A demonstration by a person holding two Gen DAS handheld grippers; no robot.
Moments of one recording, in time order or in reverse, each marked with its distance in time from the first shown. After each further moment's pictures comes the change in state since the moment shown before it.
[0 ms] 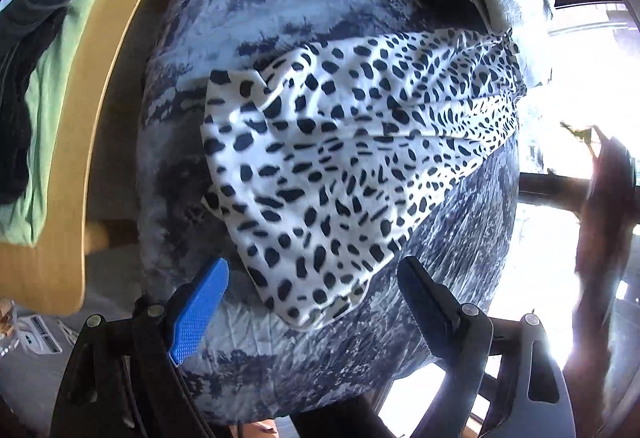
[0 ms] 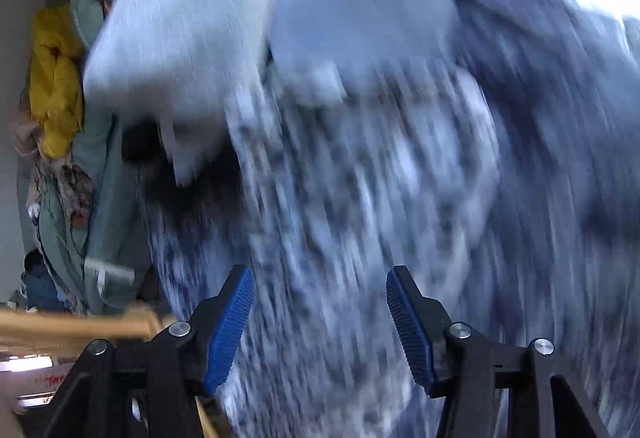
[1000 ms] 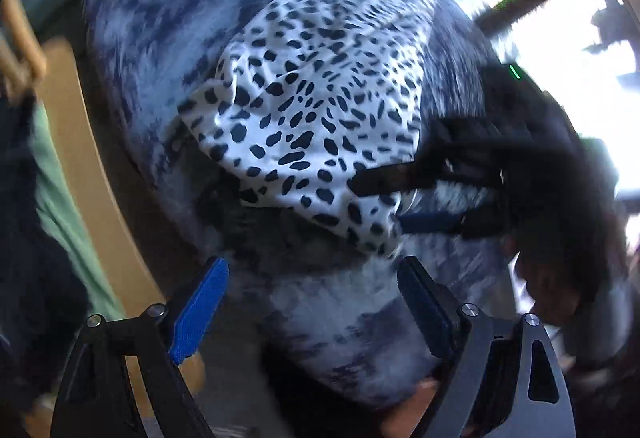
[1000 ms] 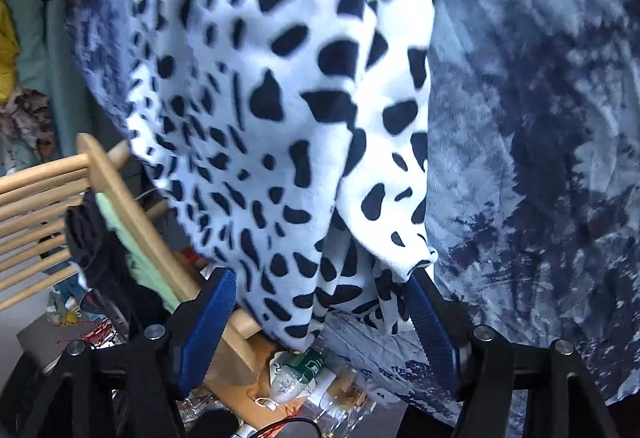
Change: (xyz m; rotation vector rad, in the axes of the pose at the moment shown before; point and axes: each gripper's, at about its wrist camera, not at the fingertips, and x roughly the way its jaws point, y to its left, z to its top) left arm 0.010 -0.002 -0.047 0.754 -0.010 0.171; right arm 0.130 0.010 -0.228 0.303 0.319 0.035
